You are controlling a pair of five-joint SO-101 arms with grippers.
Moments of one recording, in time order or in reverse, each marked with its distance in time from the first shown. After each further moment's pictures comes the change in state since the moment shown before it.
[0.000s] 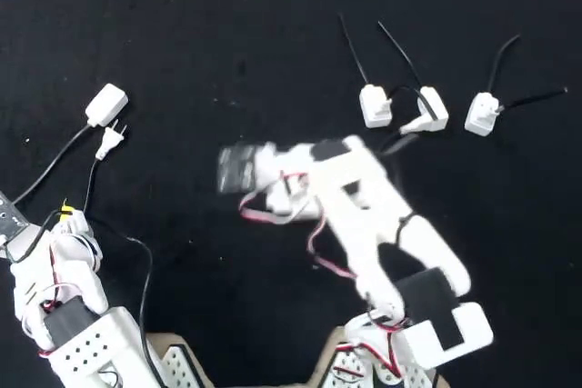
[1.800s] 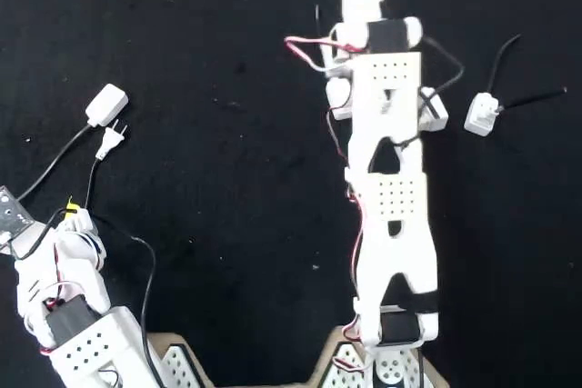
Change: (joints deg) left arm 1.8 0.0 0.0 0.0 0.2; right arm 15.3 65.2 -129.1 44.9 -58.6
